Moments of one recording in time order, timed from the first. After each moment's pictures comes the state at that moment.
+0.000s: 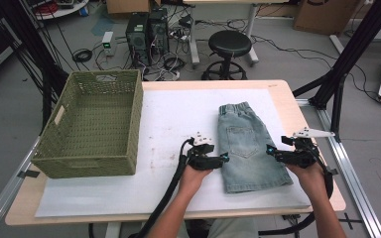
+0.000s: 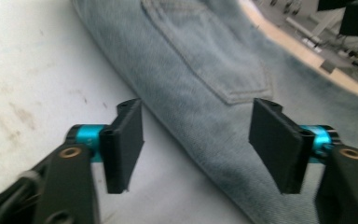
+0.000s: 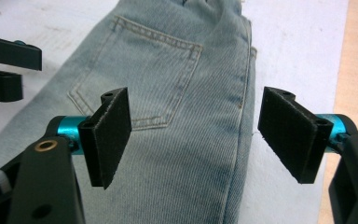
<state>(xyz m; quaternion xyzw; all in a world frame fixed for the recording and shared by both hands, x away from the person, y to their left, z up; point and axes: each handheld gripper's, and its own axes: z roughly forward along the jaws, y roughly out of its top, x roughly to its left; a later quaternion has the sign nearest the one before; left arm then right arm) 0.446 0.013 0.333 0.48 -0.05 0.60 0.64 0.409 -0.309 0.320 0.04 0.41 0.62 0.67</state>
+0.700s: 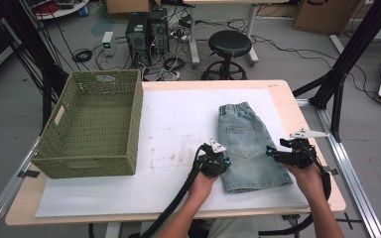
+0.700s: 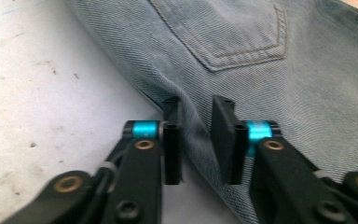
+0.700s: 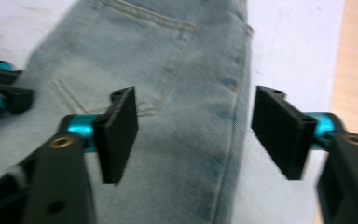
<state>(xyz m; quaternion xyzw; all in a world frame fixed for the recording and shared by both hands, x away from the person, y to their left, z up) 0.451 -0.020 0.316 0.48 0.00 0.66 0.57 0.419 -0.308 0.324 0.08 0.41 0.61 0.67</state>
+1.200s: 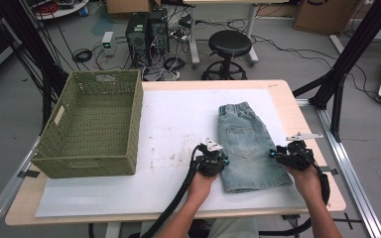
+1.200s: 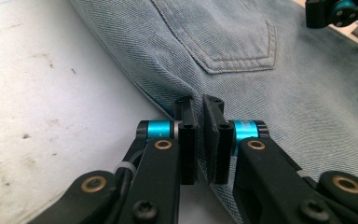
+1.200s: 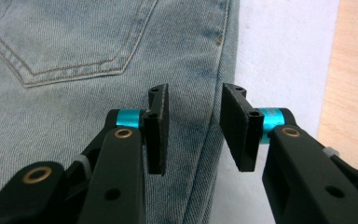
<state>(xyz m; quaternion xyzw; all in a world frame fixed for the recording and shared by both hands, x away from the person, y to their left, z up) 0.450 -0.009 0.317 0.49 -0.01 0.62 0.61 0.438 -0.310 0.329 0.12 0.43 0.59 0.68</state>
